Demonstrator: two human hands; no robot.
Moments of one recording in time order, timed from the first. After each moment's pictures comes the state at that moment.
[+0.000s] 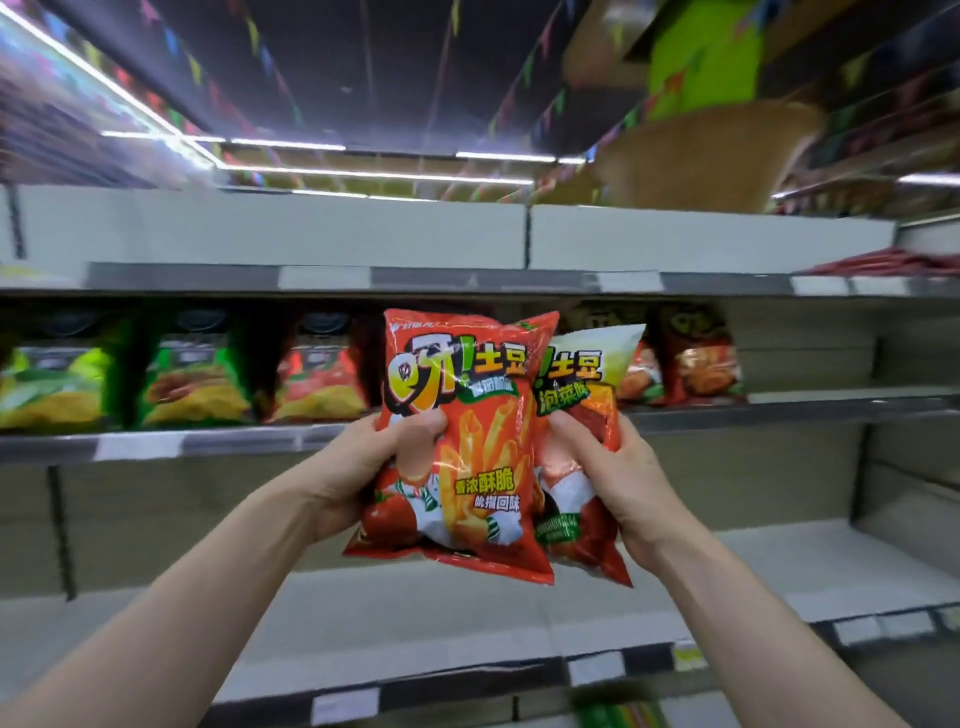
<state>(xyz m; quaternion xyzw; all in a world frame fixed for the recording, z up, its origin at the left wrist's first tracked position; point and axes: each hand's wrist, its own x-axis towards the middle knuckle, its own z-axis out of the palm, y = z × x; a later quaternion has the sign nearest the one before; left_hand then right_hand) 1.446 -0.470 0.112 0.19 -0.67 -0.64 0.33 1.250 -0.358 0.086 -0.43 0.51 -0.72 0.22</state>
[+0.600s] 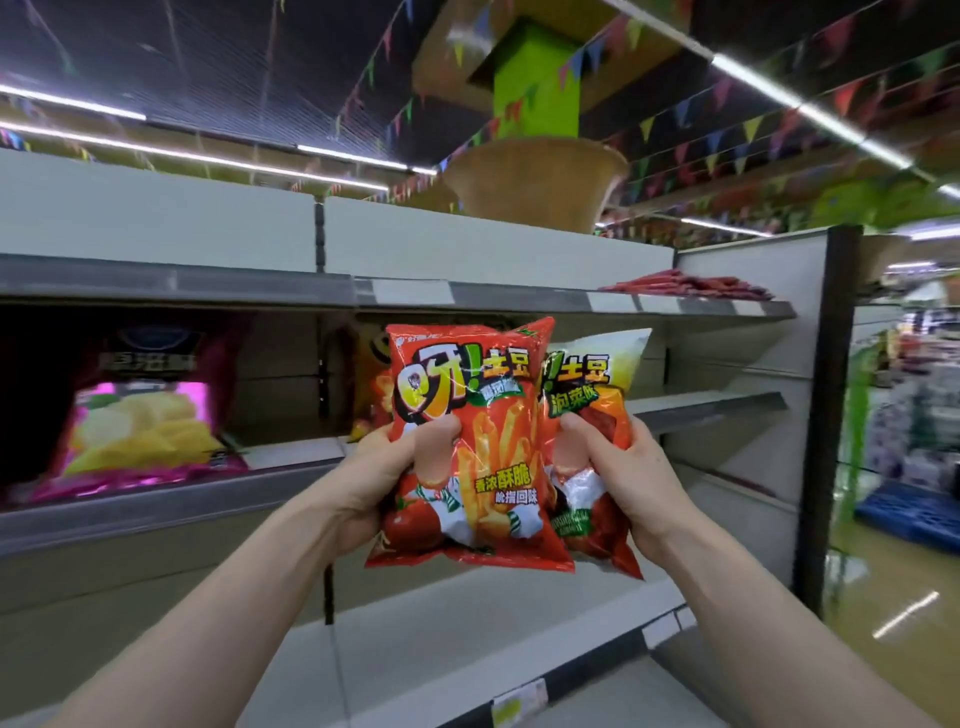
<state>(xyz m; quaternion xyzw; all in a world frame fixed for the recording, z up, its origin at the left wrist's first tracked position) 1.184 -0.454 0.116 0.11 -0.65 -0.70 0.26 1.026 -0.299 0.098 -0.32 0.60 -0.73 0.06</state>
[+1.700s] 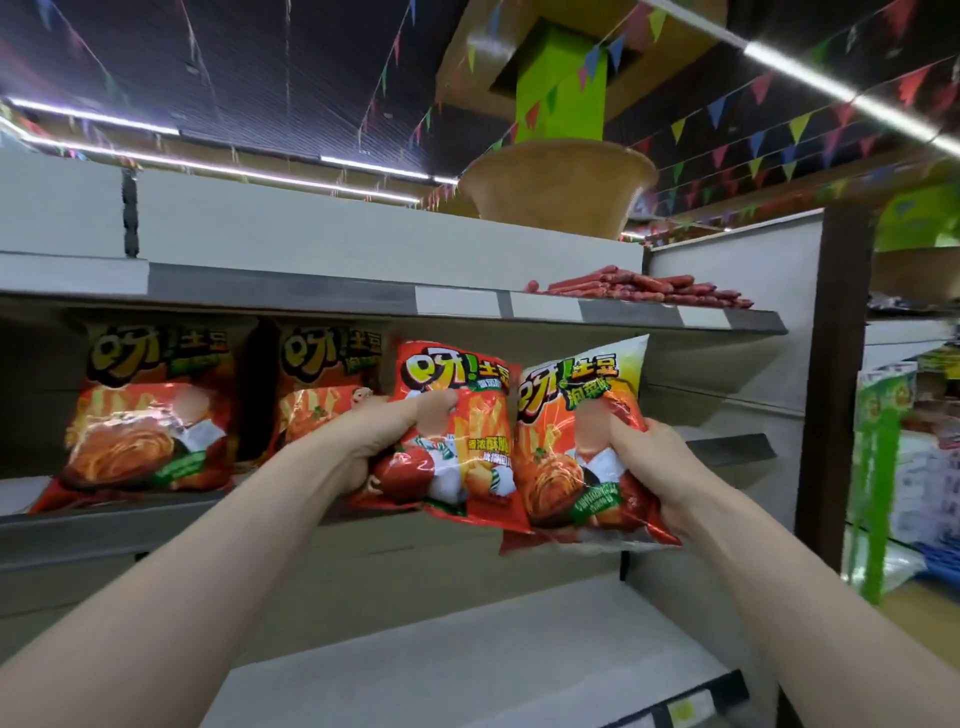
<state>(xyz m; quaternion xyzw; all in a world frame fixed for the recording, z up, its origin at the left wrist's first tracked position) 0.877 -0.416 0.151 0.28 -0.68 -0.60 0.30 0.703 -0.237 0.127 -0.31 0.65 -0.67 0.16</state>
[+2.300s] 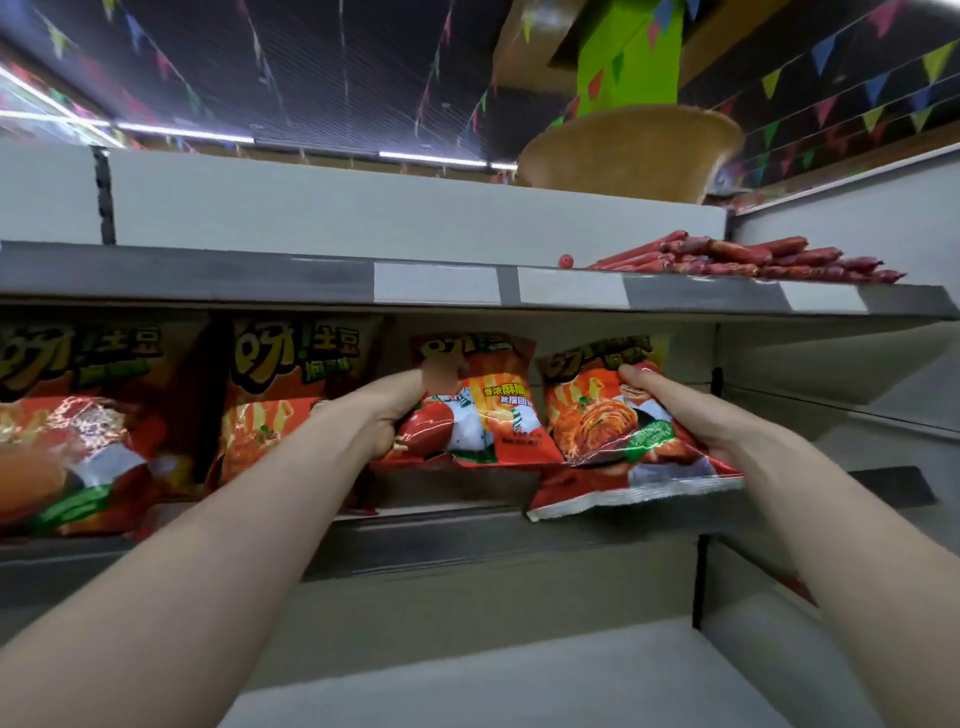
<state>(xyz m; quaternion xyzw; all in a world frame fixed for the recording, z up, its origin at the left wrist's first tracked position) 0.777 -0.488 0.162 0.32 -0.68 -0.59 0.29 0.553 -0.328 0.162 -0.36 0.67 -0.59 0.27</state>
